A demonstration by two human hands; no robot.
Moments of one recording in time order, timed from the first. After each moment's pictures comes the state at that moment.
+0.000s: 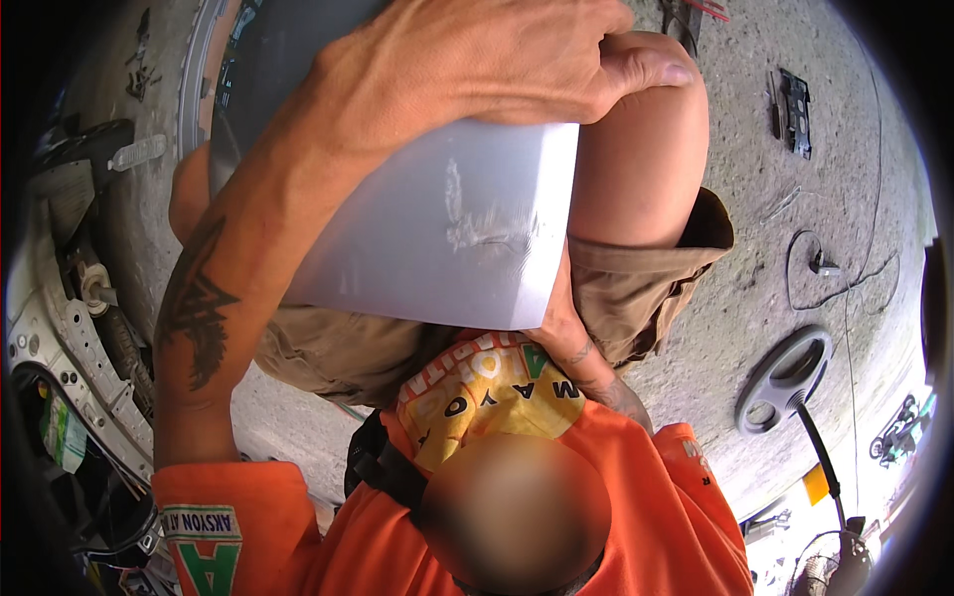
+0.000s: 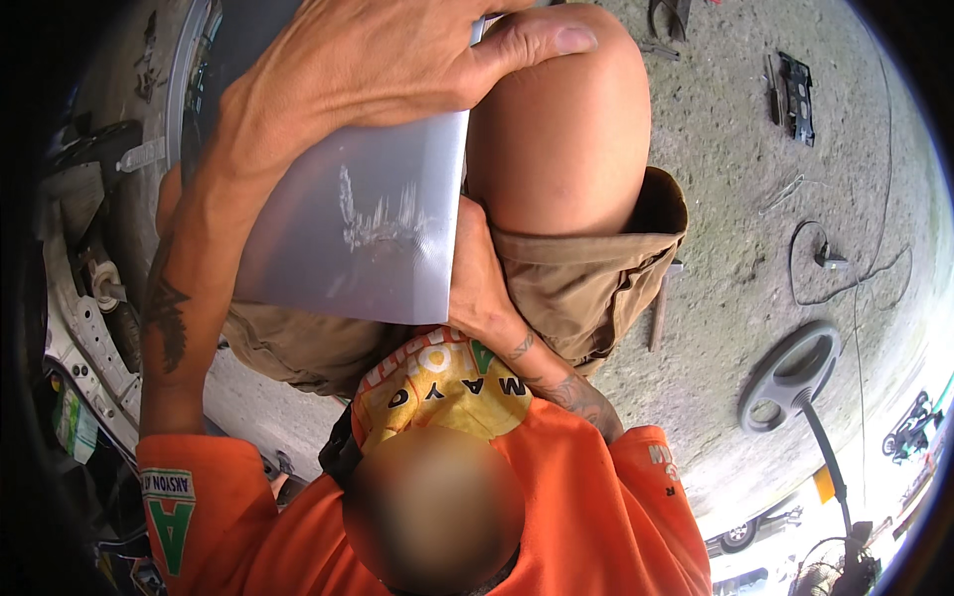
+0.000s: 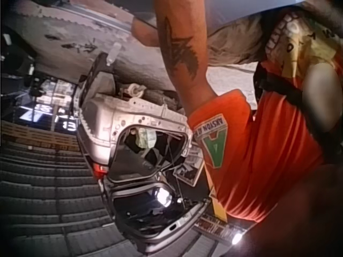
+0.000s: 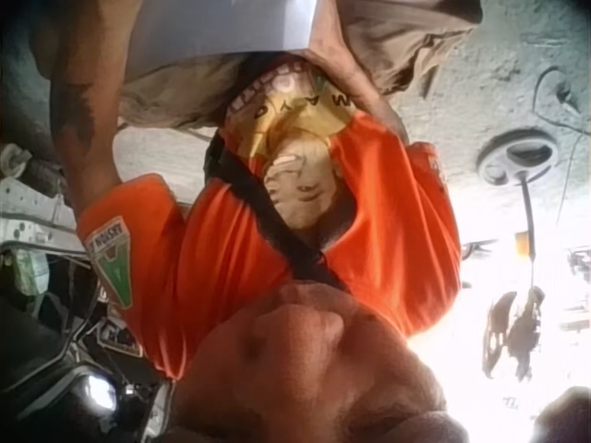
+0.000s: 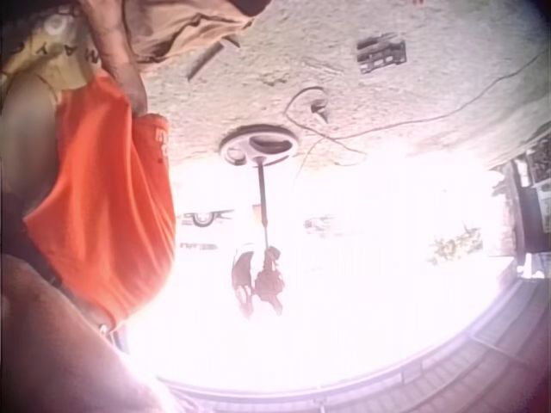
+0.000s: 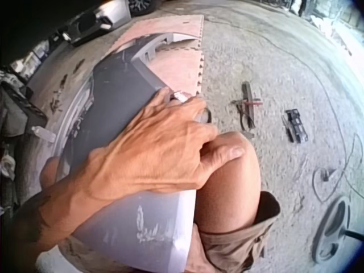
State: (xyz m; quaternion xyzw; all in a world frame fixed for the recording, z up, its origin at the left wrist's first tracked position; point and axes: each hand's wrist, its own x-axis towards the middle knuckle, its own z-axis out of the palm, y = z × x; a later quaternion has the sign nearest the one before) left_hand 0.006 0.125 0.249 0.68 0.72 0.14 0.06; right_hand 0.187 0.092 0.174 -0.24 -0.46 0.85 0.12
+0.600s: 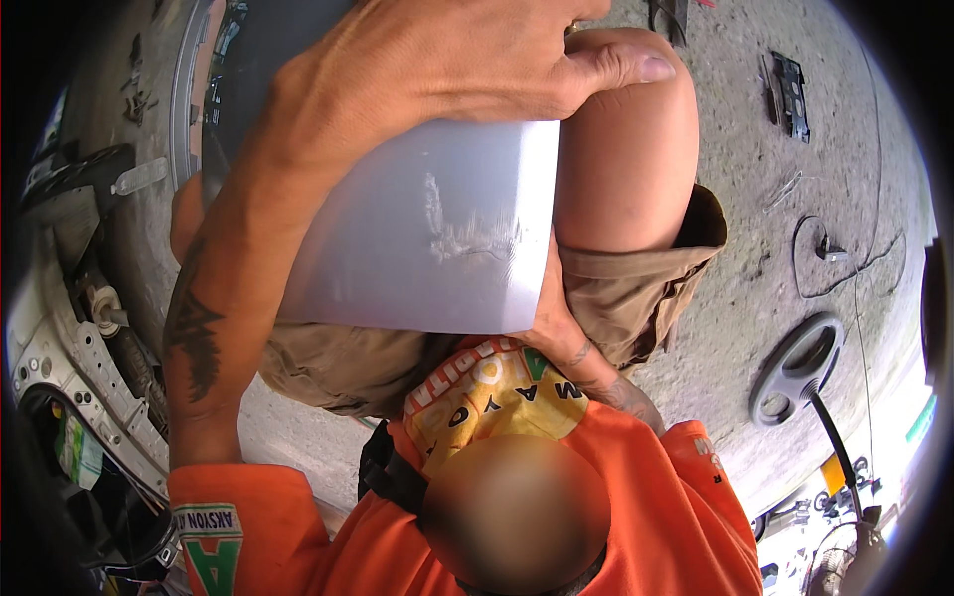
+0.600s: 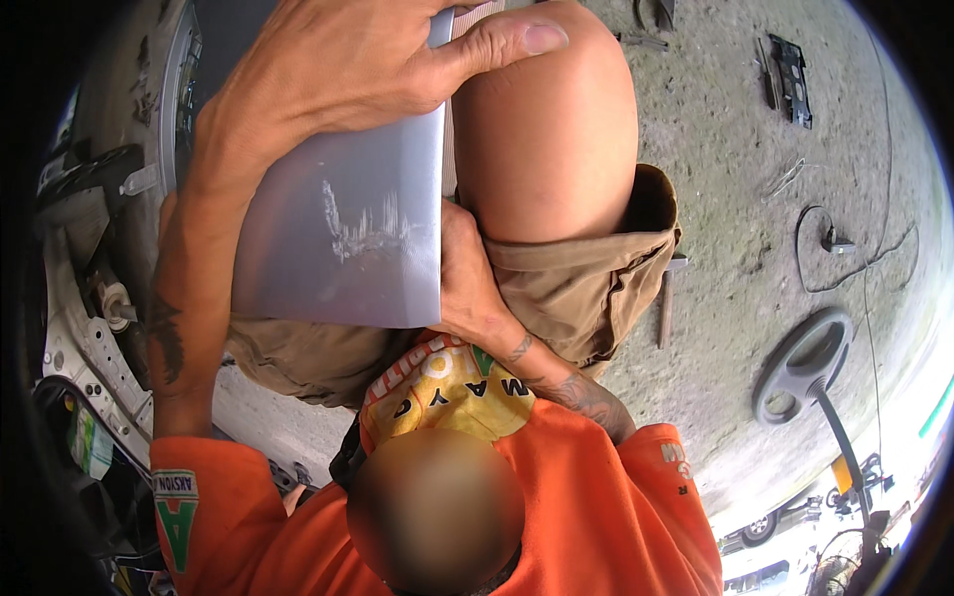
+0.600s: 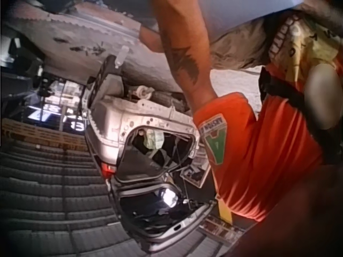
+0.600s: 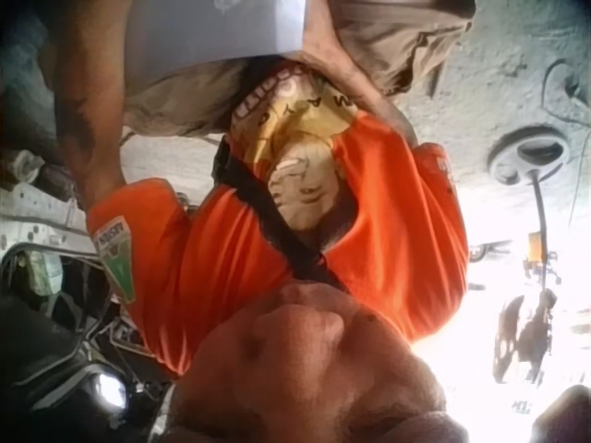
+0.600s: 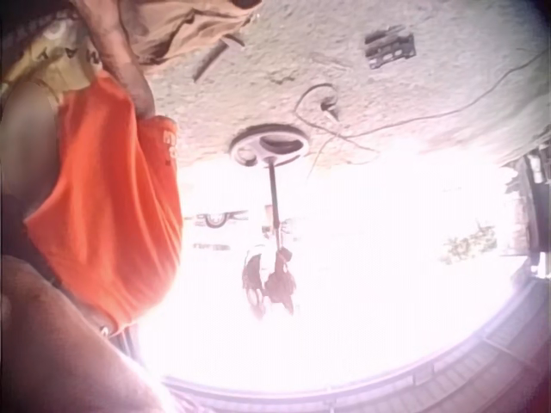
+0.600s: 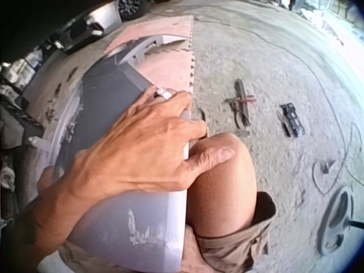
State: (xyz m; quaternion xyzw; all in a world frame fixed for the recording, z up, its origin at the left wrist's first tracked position) left_hand 0.005 0.134 0.259 0.69 0.72 0.10 0.03; right_hand 0.184 0.092 0.169 -0.19 -0.45 0.85 0.18
